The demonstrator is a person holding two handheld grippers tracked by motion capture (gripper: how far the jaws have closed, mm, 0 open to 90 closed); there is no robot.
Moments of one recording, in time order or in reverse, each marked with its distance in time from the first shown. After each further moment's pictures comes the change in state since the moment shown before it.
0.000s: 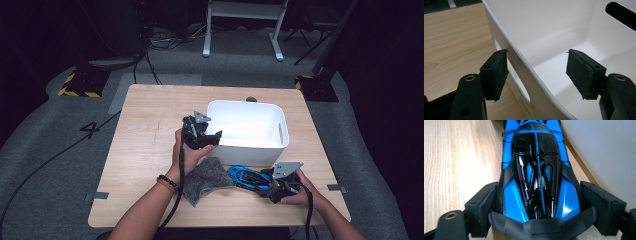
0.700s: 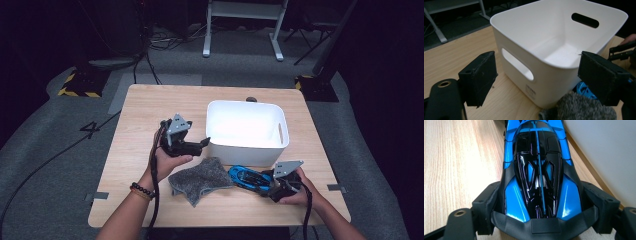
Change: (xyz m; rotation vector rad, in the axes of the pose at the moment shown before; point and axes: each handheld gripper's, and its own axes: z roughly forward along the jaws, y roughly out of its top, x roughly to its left) left arm 0.025 -0.025 -0.073 -0.136 -0.112 0.204; right arm -0.001 0.000 -0.003 0.026 0.028 0.028
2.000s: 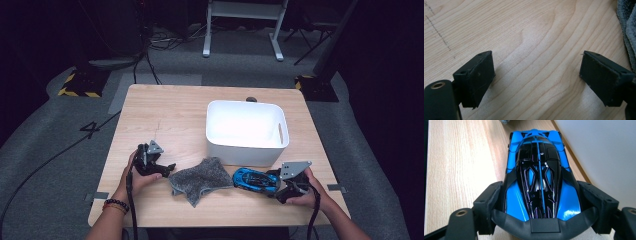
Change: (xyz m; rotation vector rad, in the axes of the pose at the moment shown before) left arm 0.062 -0.127 0.009 0.340 0.080 -0.069; right arm 0.007 0.007 -0.027 0.007 -0.019 -0.056
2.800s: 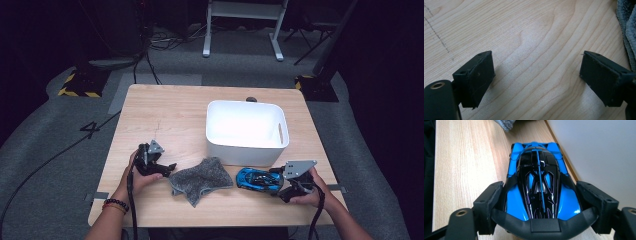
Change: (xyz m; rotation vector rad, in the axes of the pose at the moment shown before) left arm 0.000 0.001 0.001 0.002 0.001 0.001; right arm 0.000 0.005 -0.015 -0.023 -0.016 -0.035
